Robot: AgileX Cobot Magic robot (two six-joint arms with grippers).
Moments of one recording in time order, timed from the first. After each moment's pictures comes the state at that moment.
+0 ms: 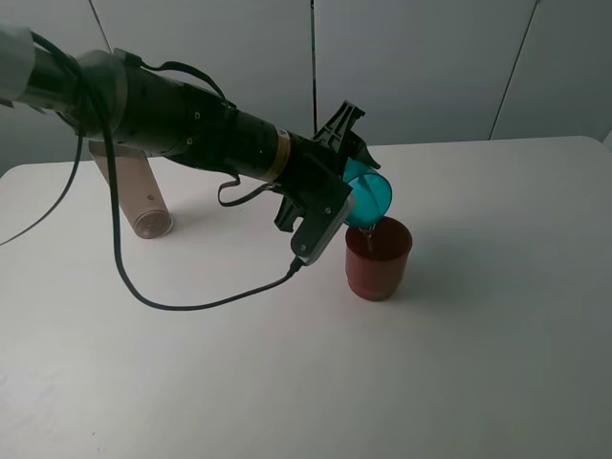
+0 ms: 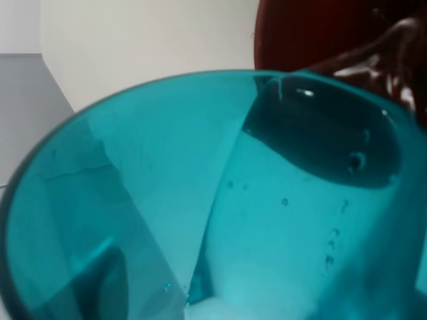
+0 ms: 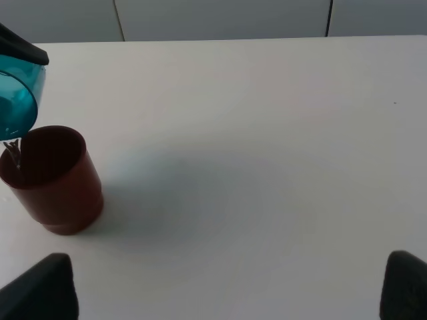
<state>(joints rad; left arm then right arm) -0.66 2.06 -1.29 1.54 -0.34 0.25 0.02 0.00 -0.50 0.07 1.10 -0.01</state>
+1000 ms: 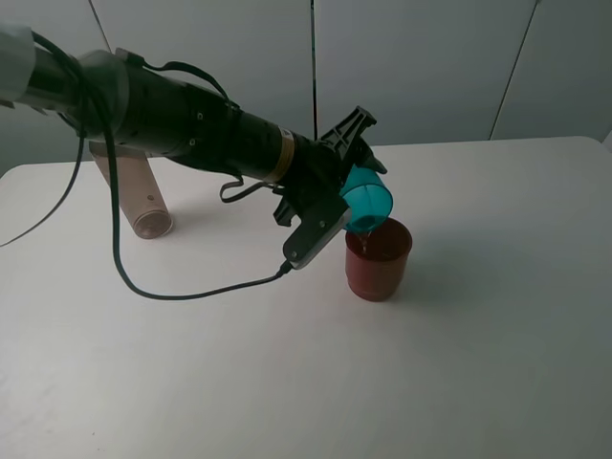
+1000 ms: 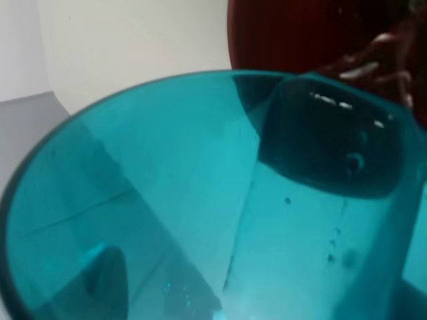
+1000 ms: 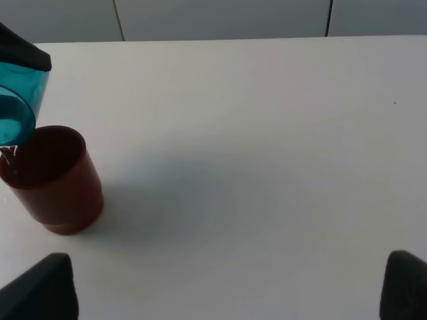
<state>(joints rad) -0.67 2.05 -1.29 1.53 -0.33 0.42 0.02 0.00 -0.50 0.07 1.10 -0.01</state>
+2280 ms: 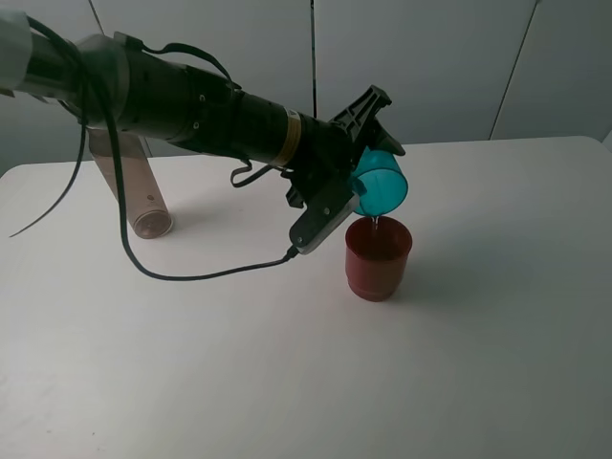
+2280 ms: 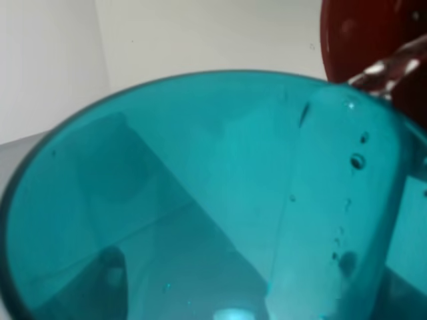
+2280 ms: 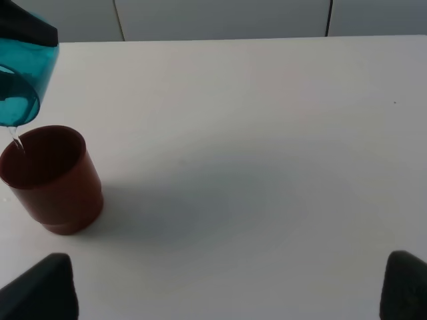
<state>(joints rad) -0.67 2.05 -1.34 1.48 -0.40 0.55 0.02 0.00 -0.50 0.07 1.10 -0.01</state>
